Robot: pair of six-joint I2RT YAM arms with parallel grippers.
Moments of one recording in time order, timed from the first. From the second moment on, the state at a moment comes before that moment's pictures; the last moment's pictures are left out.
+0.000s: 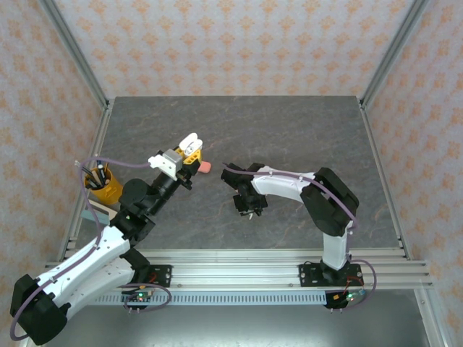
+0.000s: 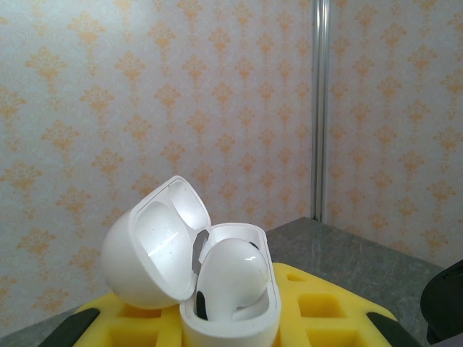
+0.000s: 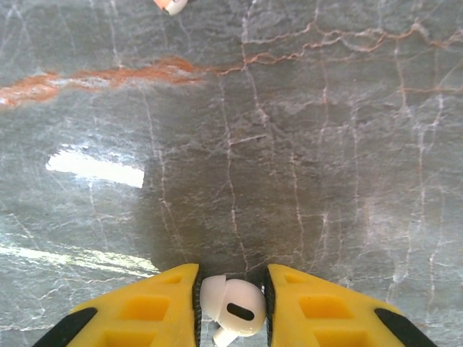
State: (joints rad) left arm -0.58 0.77 0.50 0.49 -0.03 0.06; right arm 0.86 1.89 1.23 -0.90 0.01 0.60
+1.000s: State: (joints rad) left arm -0.58 0.79 0.50 0.49 -0.03 0.06; right arm 0.85 1.88 1.22 -0.91 0.01 0.84
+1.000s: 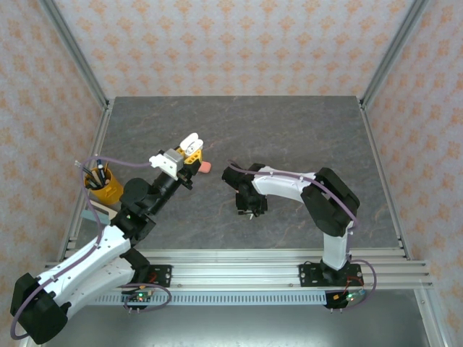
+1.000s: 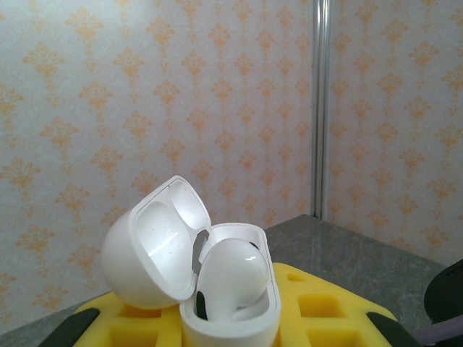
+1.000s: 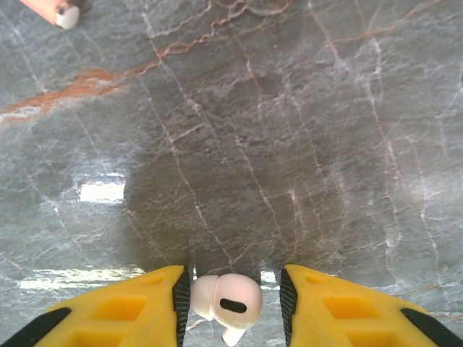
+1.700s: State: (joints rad) left arm -0.58 0.79 0.50 0.49 -0.03 0.06; right arm 0.84 1.86 1.20 -0.90 0.01 0.84
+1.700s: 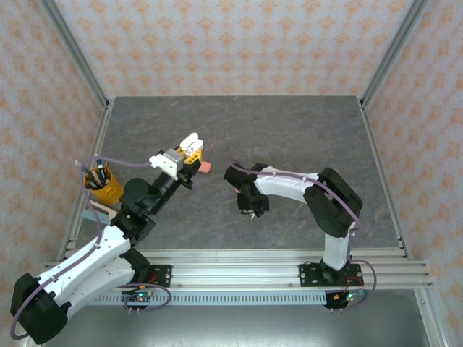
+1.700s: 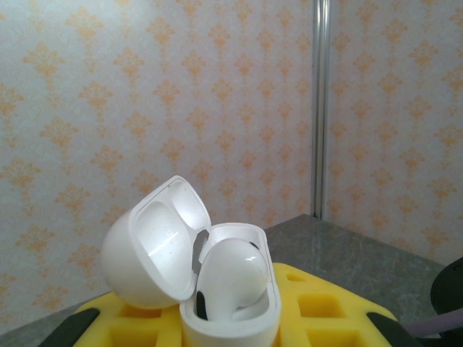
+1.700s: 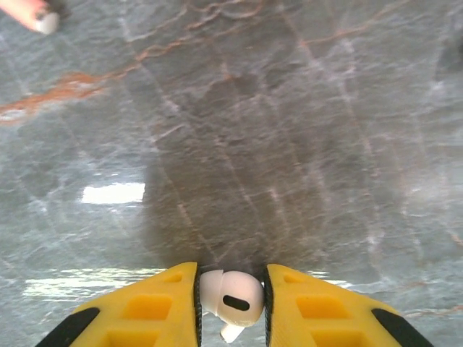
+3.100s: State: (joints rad) left arm -0.58 0.92 0.60 0.48 0.05 0.05; right arm 0.79 1.52 1.88 -0.87 0.22 0.38
